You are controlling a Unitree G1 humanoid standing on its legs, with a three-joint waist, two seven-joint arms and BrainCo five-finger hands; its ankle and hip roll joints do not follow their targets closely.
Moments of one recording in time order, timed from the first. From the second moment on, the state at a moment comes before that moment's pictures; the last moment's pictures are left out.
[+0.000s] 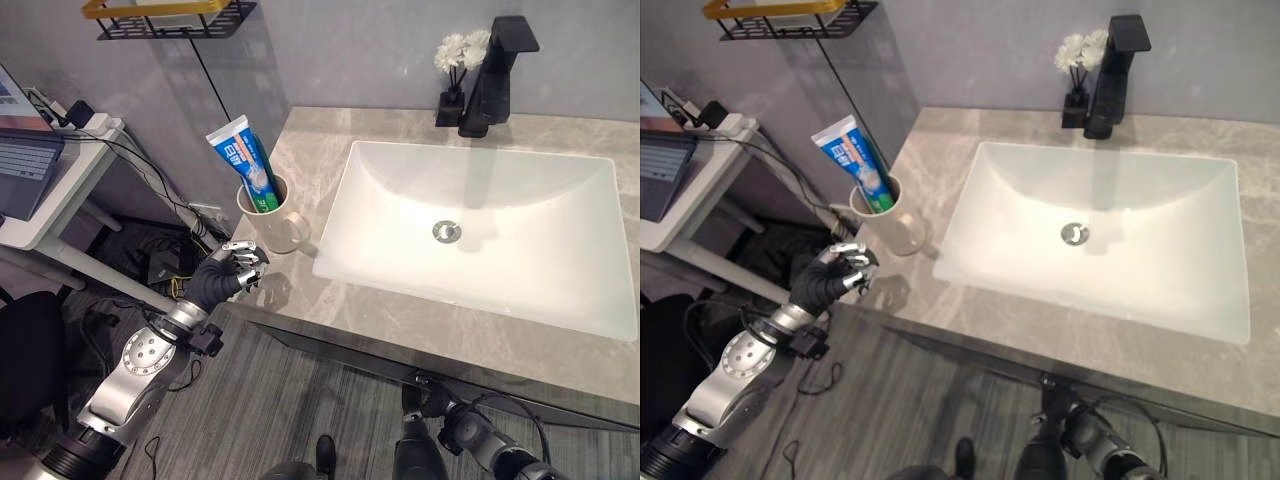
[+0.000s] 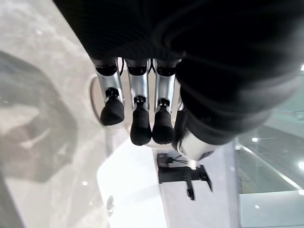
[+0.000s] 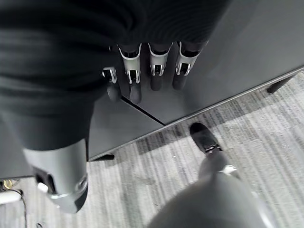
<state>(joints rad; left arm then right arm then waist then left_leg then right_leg) -0.08 0.79 -0.28 -0.17 -0.66 -0.20 -0.10 -0.17 -0.40 0.56 1.02 -0.26 -0.10 -0.13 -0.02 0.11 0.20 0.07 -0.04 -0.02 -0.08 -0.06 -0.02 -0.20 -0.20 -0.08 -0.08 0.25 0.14</state>
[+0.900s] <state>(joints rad) -0.08 0.74 -0.26 -0.10 -0.58 -0.17 -0.02 -0.15 -0.40 0.54 1.03 -0.29 -0.10 -0.13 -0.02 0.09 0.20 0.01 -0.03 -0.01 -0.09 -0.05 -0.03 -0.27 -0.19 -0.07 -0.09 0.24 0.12</state>
